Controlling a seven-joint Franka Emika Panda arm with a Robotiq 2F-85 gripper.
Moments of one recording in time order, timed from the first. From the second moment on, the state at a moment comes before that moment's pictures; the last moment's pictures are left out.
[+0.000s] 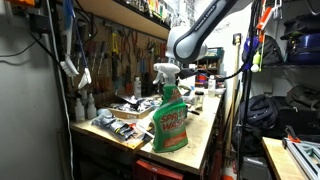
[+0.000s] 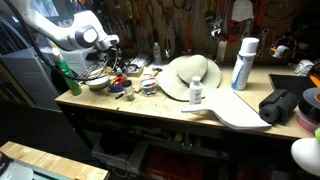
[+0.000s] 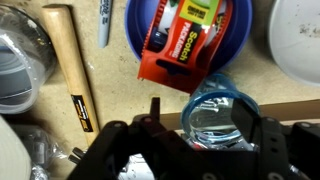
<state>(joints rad) -0.12 0.18 -0.07 -2.20 -0.16 2.67 0.09</state>
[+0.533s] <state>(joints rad) -0.13 0.24 -0.09 -2.13 -0.08 2.67 0.09</state>
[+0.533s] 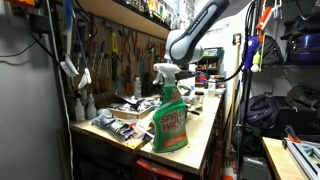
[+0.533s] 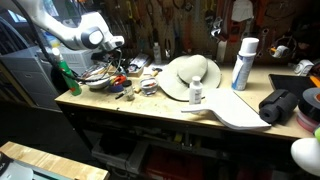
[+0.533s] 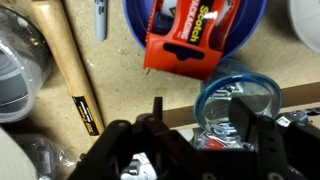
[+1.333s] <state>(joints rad) -0.12 0.30 -0.08 -2.09 -0.03 2.67 0.09</state>
